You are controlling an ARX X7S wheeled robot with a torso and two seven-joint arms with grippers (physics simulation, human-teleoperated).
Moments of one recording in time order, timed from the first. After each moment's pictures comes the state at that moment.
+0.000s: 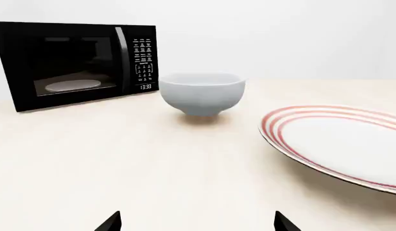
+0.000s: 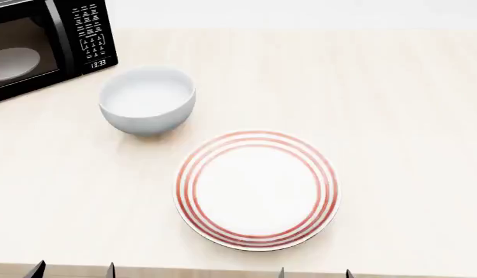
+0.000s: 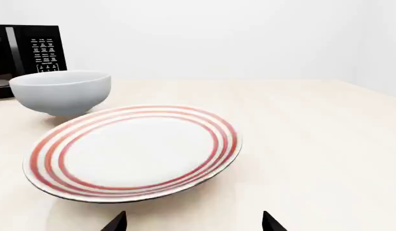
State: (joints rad) left arm 0.00 0.00 0.00 0.00 0.00 0.00 0.00; right arm 0.00 0.00 0.00 0.00 0.00 0.00 0.00
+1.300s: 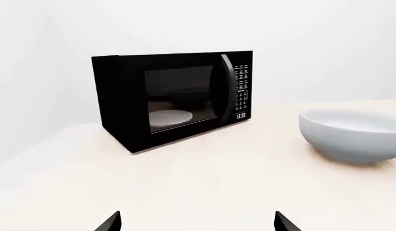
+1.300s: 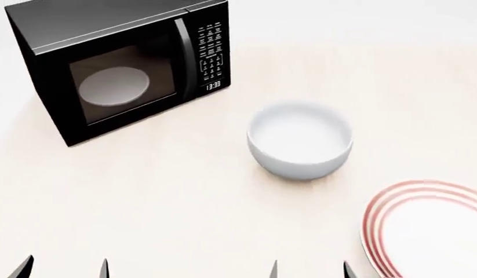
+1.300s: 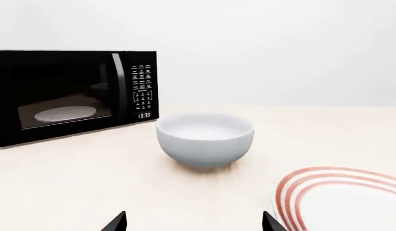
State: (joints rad) left arm 0.06 -0.11 0.12 0.14 -0.05 0.00 -0.14; right arm -0.05 0.10 -0.13 -0.20 0.08 0.07 0.13
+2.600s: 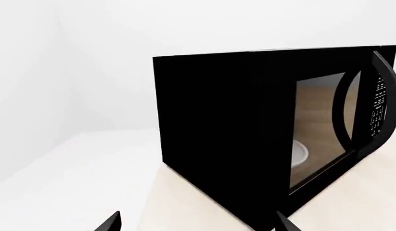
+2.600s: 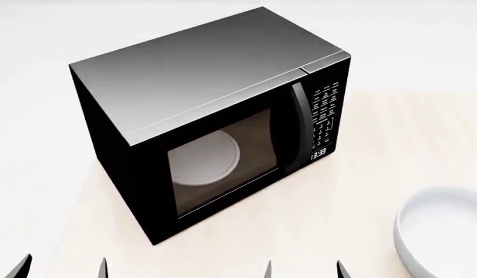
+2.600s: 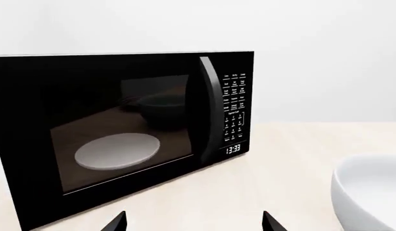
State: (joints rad) left arm 0.05 -0.16 0.18 0.15 -0.08 0.01 -0.20; right arm -0.04 0.16 -0.19 -0.17 0.15 0.03 0.17
